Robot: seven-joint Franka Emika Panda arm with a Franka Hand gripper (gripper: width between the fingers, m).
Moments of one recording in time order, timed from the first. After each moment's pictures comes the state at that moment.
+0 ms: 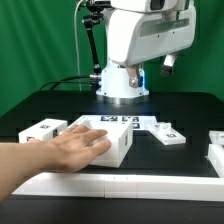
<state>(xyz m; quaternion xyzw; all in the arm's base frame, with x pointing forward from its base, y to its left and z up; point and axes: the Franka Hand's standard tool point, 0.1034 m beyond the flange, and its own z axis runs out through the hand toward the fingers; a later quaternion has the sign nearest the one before) 0.572 0.030 0.167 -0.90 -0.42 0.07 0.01</state>
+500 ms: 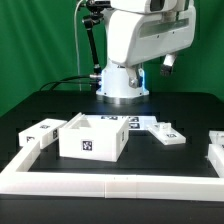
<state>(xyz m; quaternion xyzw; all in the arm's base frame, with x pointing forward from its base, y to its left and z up) 0.570 0.029 0.167 -0.90 -0.42 0.08 0.01</state>
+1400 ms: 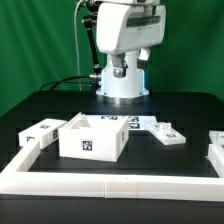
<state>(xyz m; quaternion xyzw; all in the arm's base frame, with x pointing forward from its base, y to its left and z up) 0.509 -0.005 0.167 -0.85 -0.53 0.04 -0.02</state>
